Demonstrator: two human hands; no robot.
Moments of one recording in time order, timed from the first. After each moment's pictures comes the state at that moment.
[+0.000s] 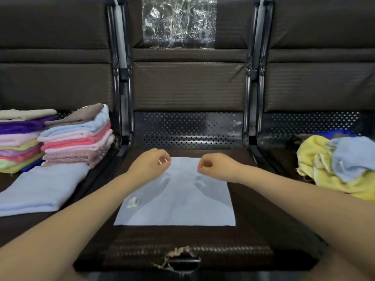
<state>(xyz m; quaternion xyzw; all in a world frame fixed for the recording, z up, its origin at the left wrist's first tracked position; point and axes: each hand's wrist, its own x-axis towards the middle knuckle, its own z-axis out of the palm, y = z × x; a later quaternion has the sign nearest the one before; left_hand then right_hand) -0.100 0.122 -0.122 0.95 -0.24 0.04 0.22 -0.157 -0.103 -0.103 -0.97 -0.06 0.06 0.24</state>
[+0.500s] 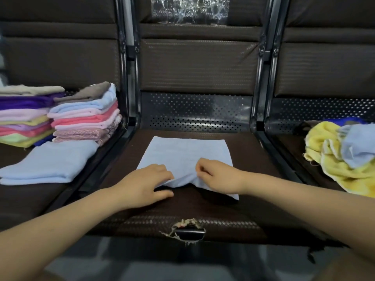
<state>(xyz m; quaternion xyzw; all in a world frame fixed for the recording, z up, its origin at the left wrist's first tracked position) -0.182 0.169 -0.144 0.92 -0.38 -0.06 0.07 -0.213 -0.069 -0.122 -0.95 -0.18 0.11 0.24</state>
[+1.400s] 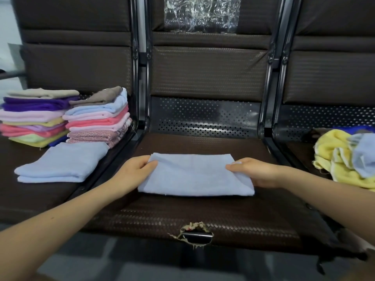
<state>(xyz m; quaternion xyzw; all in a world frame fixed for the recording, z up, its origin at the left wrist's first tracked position) -0.159 0.203 -0.148 0.89 -0.15 -0.03 0.43 -0.196 -0.131 -0.125 -0.78 0.07 0.26 0.57</state>
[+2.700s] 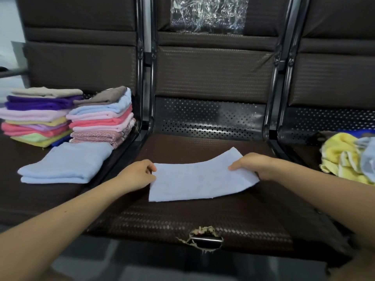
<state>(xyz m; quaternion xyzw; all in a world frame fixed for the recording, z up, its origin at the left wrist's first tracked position) -0.139 0.209 -0.149 0.96 -0.06 -0.13 0.24 -0.165 -0.115 -0.117 -0.82 0.21 0.20 0.49</state>
